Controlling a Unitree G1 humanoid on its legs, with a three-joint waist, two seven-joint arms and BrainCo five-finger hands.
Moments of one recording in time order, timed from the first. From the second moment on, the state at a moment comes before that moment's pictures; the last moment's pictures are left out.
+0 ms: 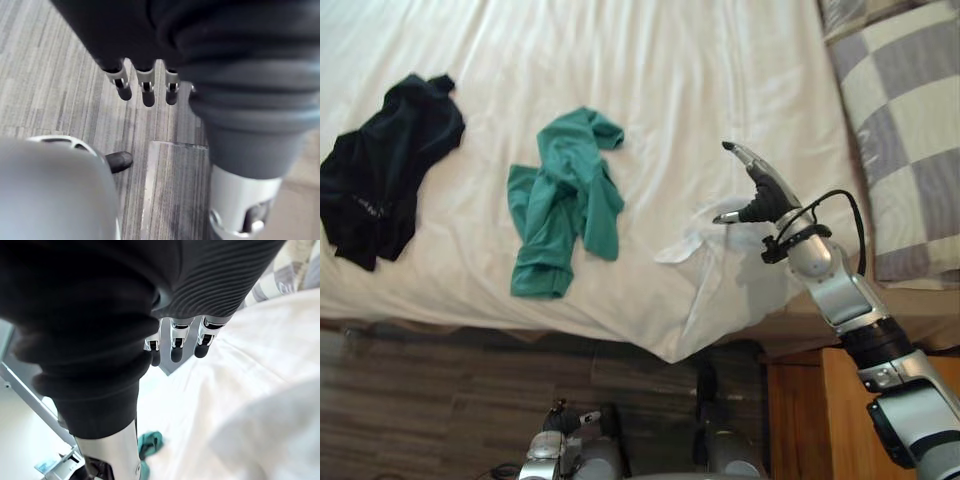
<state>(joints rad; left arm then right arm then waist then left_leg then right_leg) -0.03 0.07 0.16 1.01 0.10 -0.01 0.11 -0.60 -0.59 0.31 0.24 -0.25 -0.07 -0.05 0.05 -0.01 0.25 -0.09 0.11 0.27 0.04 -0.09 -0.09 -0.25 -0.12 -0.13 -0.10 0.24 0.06</state>
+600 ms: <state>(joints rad) -0.05 0.09 0.08 0.95 0.09 -0.04 0.11 -0.49 -0.59 0.19 0.34 -0.40 -0.10 -0.06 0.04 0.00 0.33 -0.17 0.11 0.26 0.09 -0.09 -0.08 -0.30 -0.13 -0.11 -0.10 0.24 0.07</state>
